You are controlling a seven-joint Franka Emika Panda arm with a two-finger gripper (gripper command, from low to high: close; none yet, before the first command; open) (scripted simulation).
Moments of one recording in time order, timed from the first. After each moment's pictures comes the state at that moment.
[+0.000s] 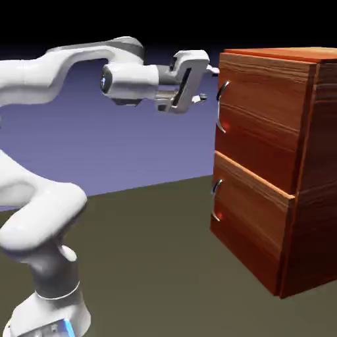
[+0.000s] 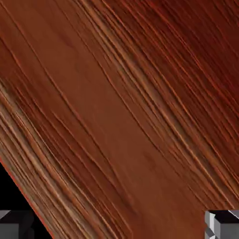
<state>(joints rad) -0.73 -0.96 0.90 -2.37 2.07 3.04 1.74</state>
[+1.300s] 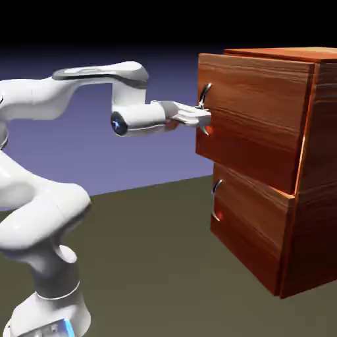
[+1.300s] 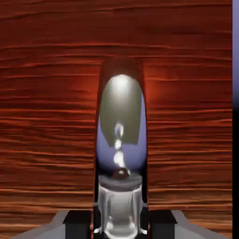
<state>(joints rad) -0.70 -1.06 0.97 -2.54 2.62 2.66 2.08</state>
